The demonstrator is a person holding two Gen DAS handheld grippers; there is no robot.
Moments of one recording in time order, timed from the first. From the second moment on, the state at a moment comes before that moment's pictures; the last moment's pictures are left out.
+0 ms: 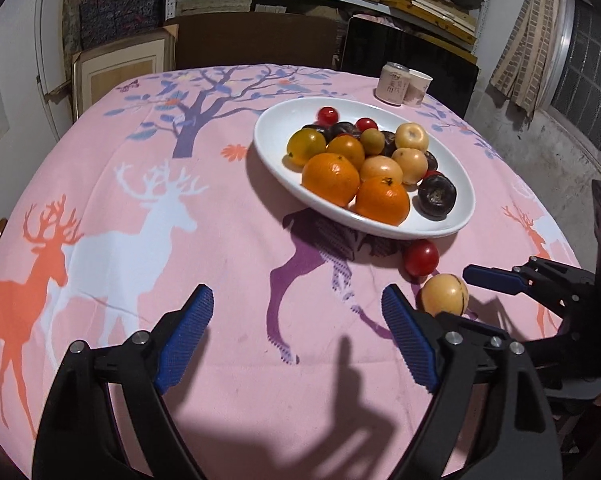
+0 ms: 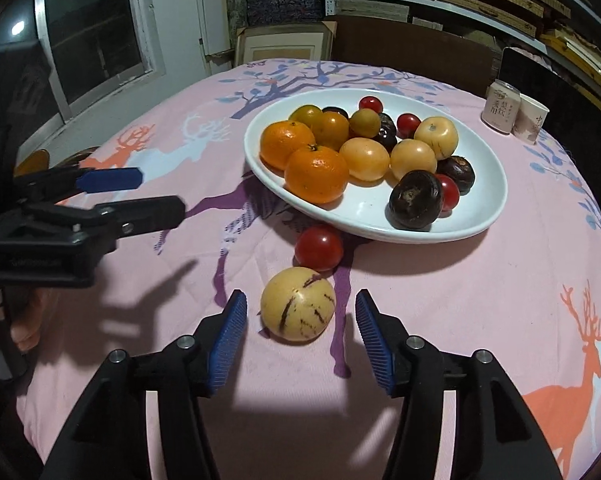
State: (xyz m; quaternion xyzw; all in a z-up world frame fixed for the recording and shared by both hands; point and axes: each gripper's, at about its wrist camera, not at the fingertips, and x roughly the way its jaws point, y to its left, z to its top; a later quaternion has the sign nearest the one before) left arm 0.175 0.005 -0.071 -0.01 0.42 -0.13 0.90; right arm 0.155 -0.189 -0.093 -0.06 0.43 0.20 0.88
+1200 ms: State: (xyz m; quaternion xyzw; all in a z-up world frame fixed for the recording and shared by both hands) left arm 0.203 -0.127 -0.100 0.09 0.43 -0.15 0.89; right arm 0.140 -0.306 -0.098 0.09 0.40 0.15 0.90
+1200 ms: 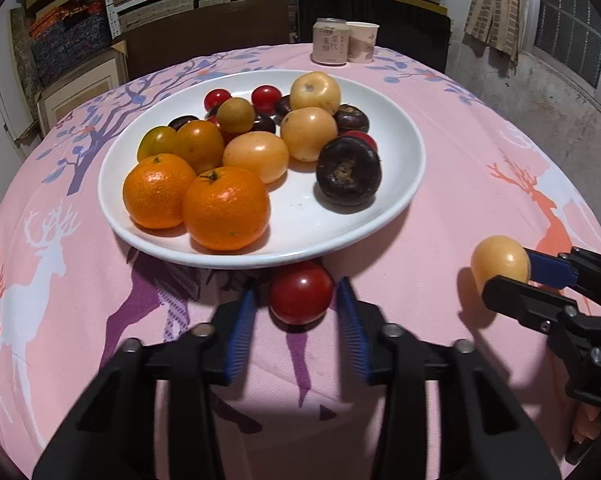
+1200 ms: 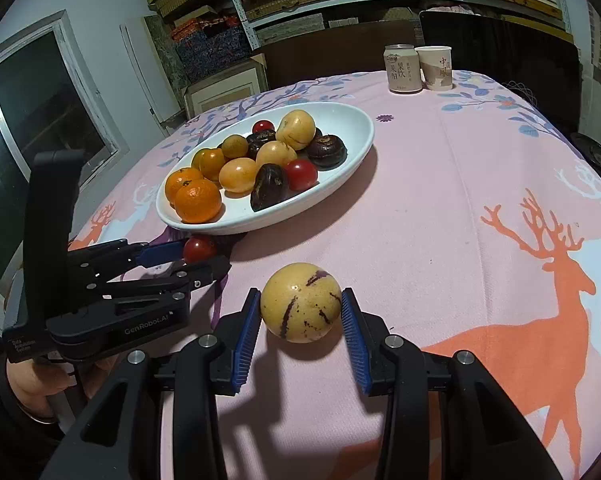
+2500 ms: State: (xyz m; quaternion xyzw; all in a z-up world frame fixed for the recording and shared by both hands) left arm 0.174 -0.066 -0.025 0.06 0.38 -0.17 0.91; right arm 0.166 -0.291 -0.053 0.11 0.39 0.18 0.90
